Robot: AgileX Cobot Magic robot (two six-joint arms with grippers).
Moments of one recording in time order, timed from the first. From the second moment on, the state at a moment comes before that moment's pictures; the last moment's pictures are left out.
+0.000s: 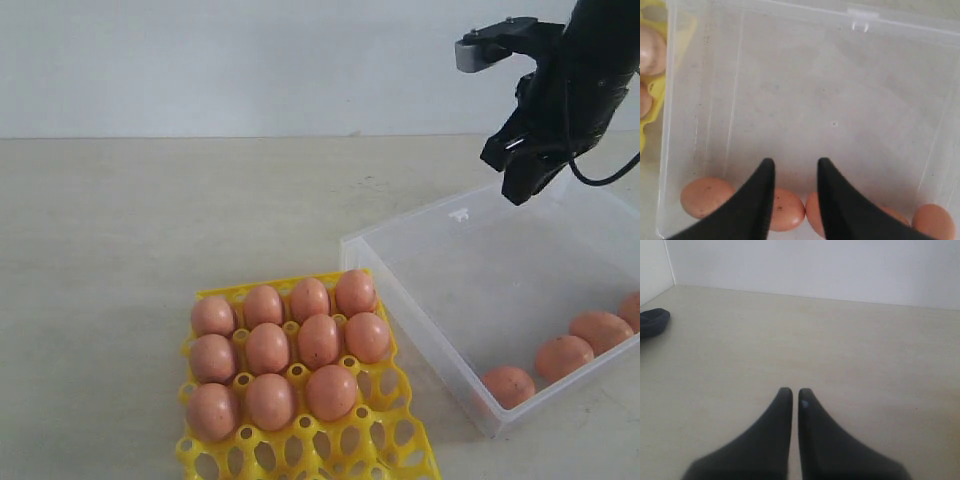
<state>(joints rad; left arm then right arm) 0.12 0.00 0.00 0.02 0.34 -0.04 0.07 1.80 -1.53 0.11 1.22 -0.49</state>
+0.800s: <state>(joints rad) 0.12 0.00 0.00 0.02 0.34 -0.04 0.07 1.80 -1.20 -0.16 1.20 -0.61</state>
